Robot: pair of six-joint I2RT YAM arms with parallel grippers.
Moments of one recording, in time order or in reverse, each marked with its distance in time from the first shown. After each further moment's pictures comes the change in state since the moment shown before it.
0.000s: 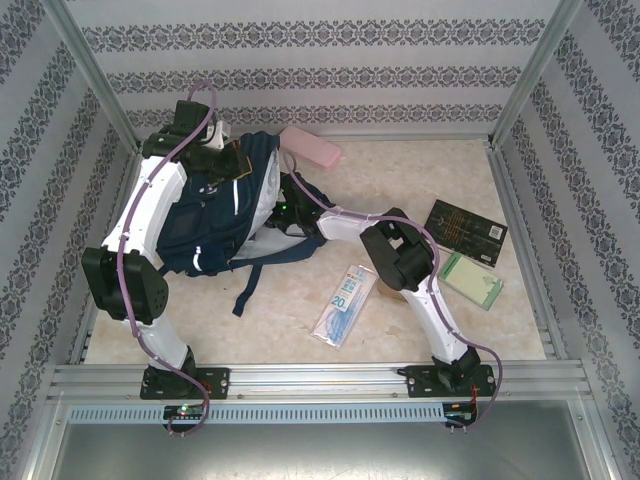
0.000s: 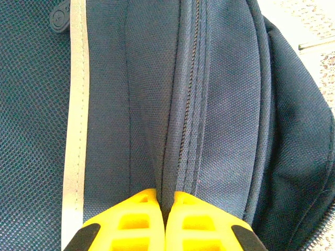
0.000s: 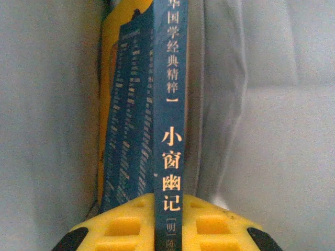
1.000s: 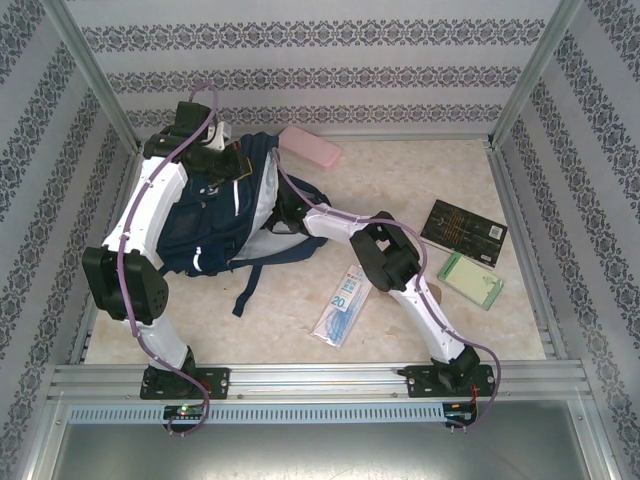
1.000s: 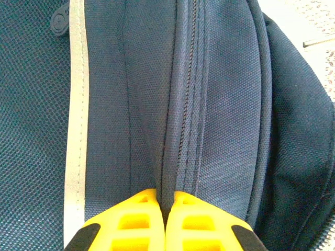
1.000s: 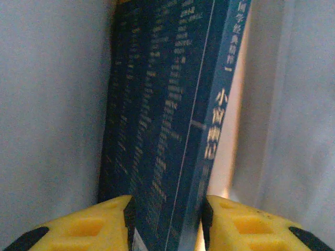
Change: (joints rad) left arm 0.000 0.000 -0.011 0.006 -0.020 0.029; right arm 0.035 0.091 0.210 -0.133 -0.028 -0.044
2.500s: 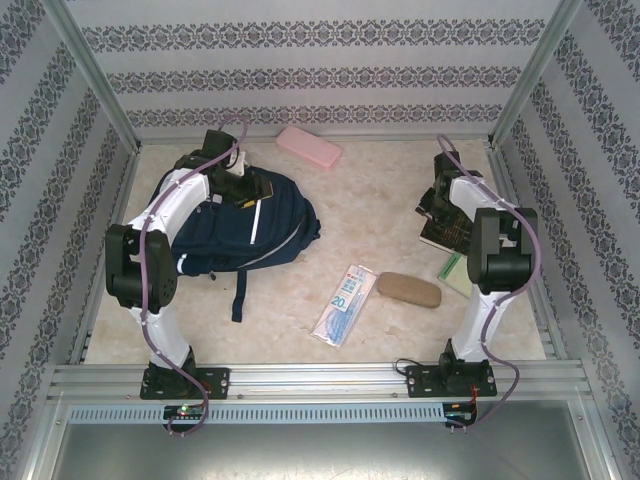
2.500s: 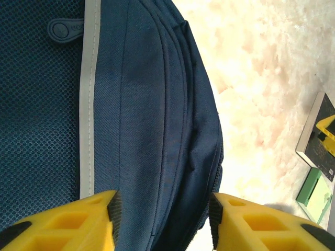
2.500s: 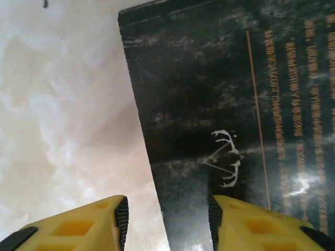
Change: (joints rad) left arm -0.048 0.099 -0.224 0.195 0.023 0.034; right arm -0.773 -0.476 -0.467 -0.785 0.490 -0.427
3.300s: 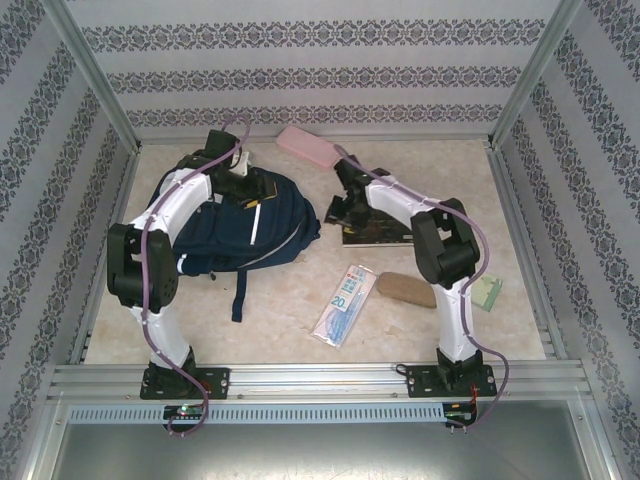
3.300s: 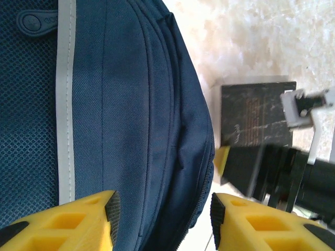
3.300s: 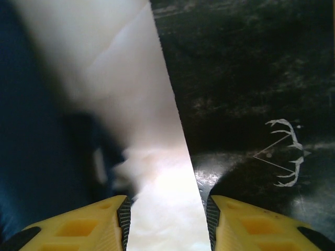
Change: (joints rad) left arm -0.013 0.019 0.003 0.015 0.032 -0.002; right arm 0.530 0.165 0.227 -0.031 -0.269 0.044
